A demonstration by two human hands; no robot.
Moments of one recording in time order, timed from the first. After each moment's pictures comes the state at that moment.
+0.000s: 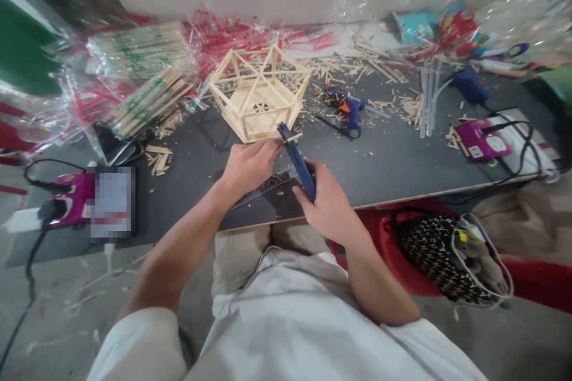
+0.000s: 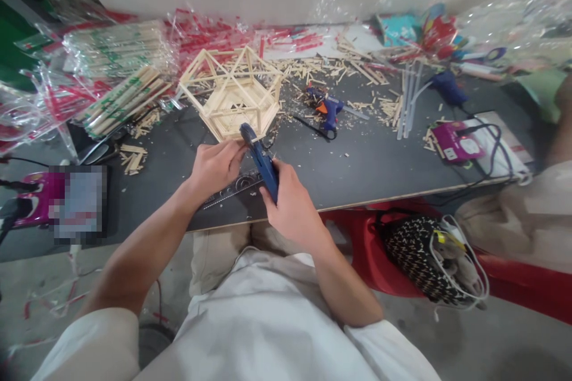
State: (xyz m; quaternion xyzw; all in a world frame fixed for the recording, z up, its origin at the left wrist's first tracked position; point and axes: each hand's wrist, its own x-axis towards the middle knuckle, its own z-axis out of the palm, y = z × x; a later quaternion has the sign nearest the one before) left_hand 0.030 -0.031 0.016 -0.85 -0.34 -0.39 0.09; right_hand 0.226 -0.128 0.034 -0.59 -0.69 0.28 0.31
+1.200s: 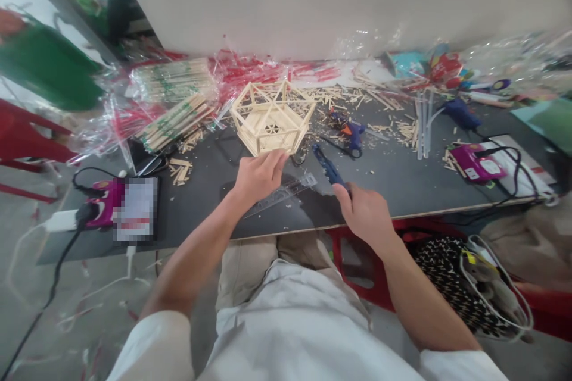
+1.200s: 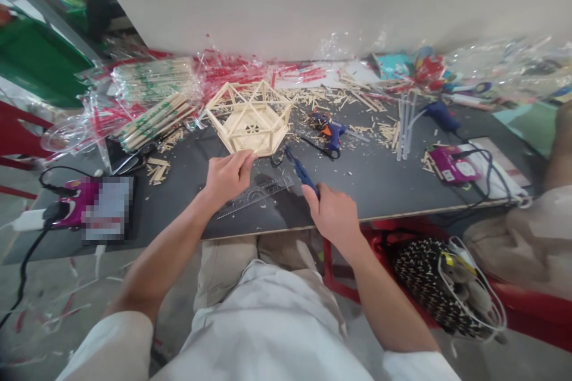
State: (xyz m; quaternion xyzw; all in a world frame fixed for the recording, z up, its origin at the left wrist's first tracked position) left_hand 0.026 -0.032 0.022 -0.81 -0.39 -0.42 0.10; right_hand 0.272 -0.118 0.045 -0.72 -0.69 0.07 -0.01
